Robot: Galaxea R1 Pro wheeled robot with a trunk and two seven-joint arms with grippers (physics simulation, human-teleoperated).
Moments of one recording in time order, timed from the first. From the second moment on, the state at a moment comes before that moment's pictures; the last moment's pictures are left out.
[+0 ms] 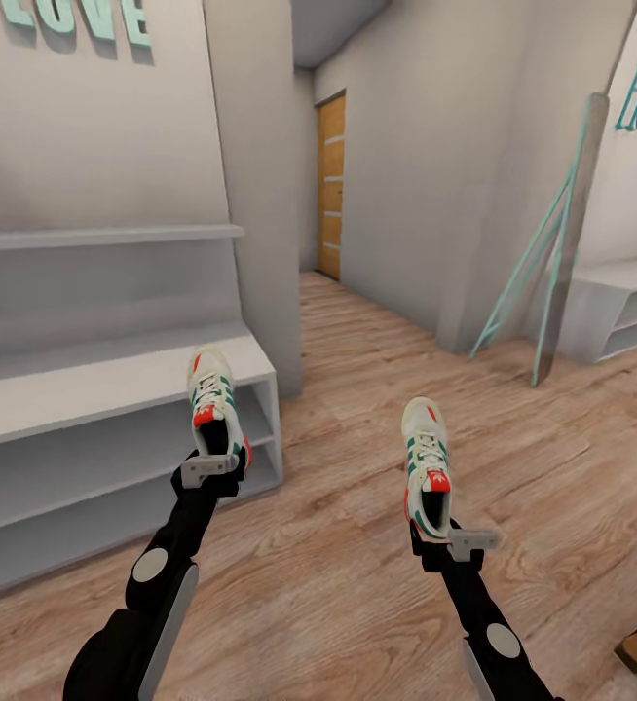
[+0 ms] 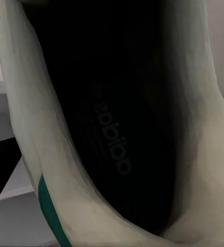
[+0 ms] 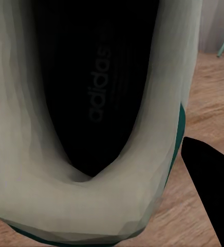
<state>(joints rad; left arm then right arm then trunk) -0.28 -0.06 -0.10 -1.49 0.06 0.09 0.08 -0.24 0.01 -0.01 -1.03 0.02 -0.23 0.00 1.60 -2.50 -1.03</state>
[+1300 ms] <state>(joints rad) -0.28 -0.06 -0.10 -1.48 0.06 0.09 0.08 -0.24 0.01 -0.01 -1.03 0.02 -0.23 0.00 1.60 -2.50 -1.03</state>
